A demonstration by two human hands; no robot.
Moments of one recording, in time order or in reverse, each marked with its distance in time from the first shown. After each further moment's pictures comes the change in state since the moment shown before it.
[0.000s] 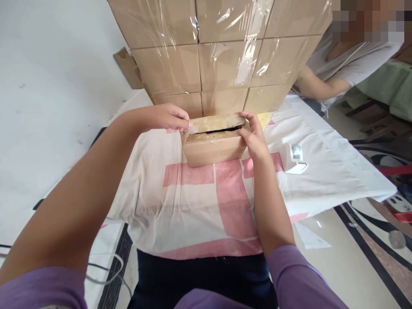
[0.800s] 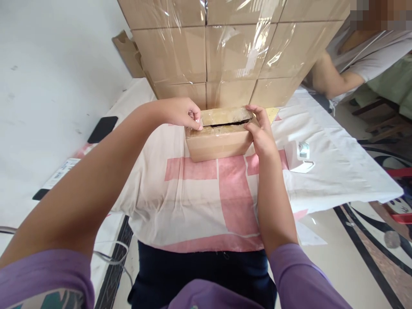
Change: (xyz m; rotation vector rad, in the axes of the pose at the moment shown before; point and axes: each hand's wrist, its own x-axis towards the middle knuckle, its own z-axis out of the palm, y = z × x) left_hand 0.031 -0.007 0.020 0.131 -0.126 0.048; right_hand 0.006 0.011 -0.005 -0.037 -0.036 -0.042
